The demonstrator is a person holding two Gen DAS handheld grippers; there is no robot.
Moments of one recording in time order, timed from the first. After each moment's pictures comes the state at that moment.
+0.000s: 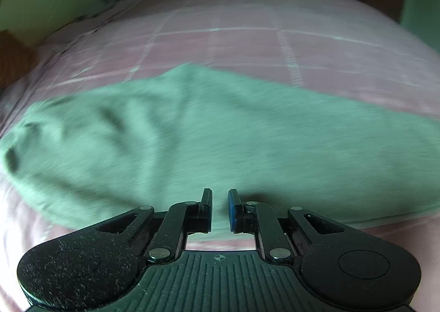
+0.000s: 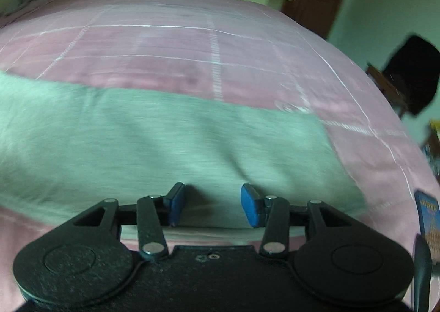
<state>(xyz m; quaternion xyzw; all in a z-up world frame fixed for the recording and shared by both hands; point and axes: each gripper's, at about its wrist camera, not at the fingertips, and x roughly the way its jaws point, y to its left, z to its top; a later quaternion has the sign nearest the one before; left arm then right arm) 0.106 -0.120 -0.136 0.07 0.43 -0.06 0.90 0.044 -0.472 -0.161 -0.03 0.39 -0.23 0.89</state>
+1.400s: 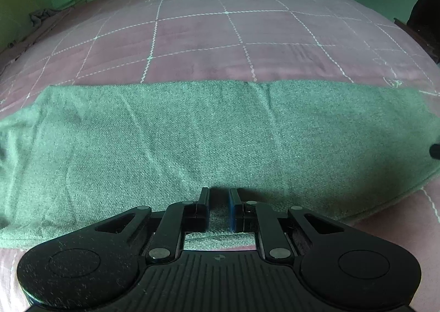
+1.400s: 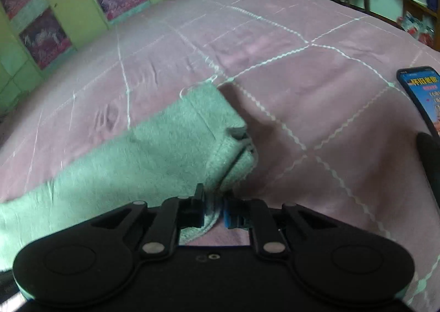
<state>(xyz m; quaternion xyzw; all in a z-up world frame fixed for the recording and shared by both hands) 0.092 -0.280 -0.161 0.10 0.45 -0.16 0.87 -0.015 -0.572 -0.154 0.25 0.32 -0.27 0.87</state>
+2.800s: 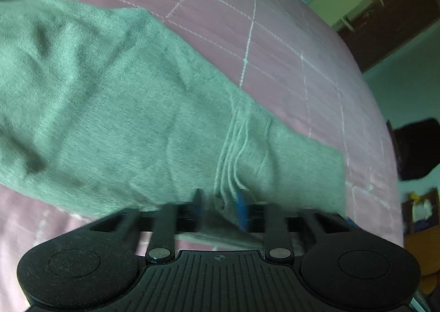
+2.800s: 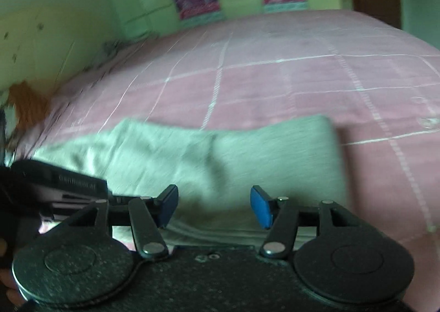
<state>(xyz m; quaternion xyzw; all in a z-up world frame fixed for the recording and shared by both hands) 0.141 -0.112 -0.153 -0.21 0.51 -0.15 0.82 0.048 -0.361 -0.107 0.11 0.33 -0.02 0.94</state>
